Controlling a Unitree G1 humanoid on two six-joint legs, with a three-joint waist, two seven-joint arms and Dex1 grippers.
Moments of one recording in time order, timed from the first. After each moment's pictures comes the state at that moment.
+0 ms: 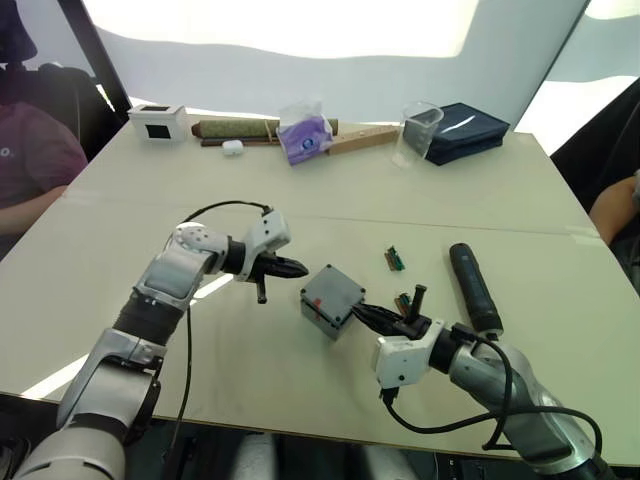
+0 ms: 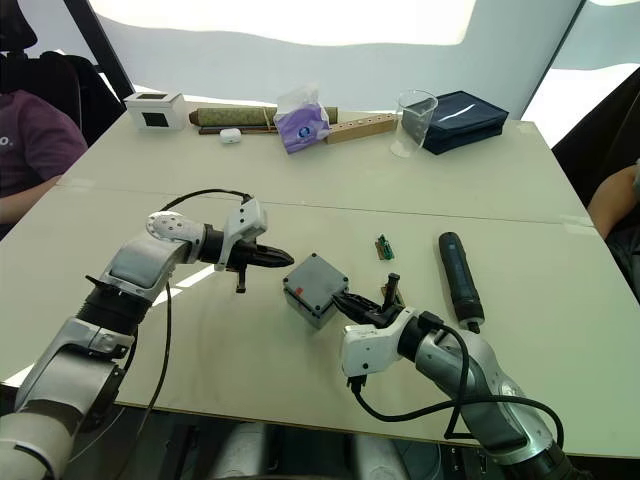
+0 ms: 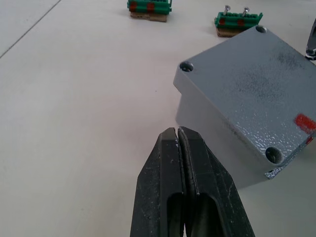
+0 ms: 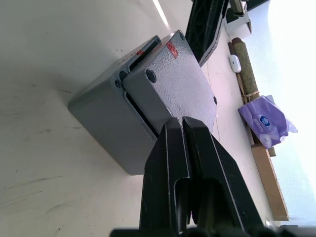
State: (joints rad) left arm -0.76 0.55 -0.27 0.26 -0.21 0.47 -1.23; right arm 0.02 -0.61 0.23 -0.47 -0.51 -0.19 0.58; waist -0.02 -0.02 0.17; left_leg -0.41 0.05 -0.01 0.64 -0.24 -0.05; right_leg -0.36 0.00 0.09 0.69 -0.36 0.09
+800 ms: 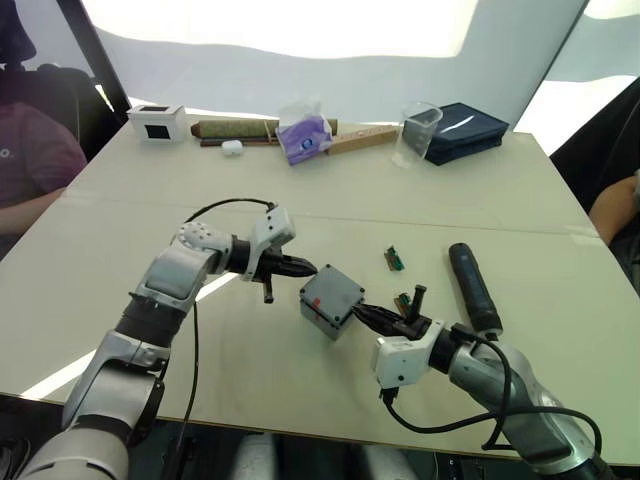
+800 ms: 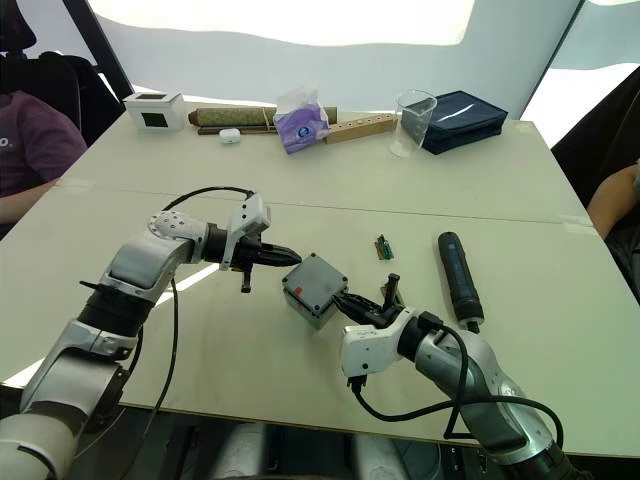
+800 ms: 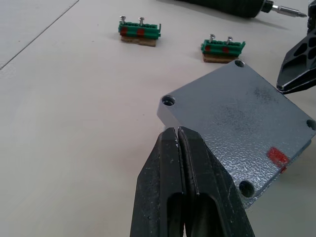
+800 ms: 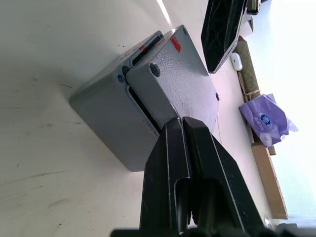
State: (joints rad) left arm -0.76 0.53 -0.25 0.23 -0.23 0.53 -1.21; right arm 0.02 -0.61 0.23 -0.46 -0.53 -0.19 0.58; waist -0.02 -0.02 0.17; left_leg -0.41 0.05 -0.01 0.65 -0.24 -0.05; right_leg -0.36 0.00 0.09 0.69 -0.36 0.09
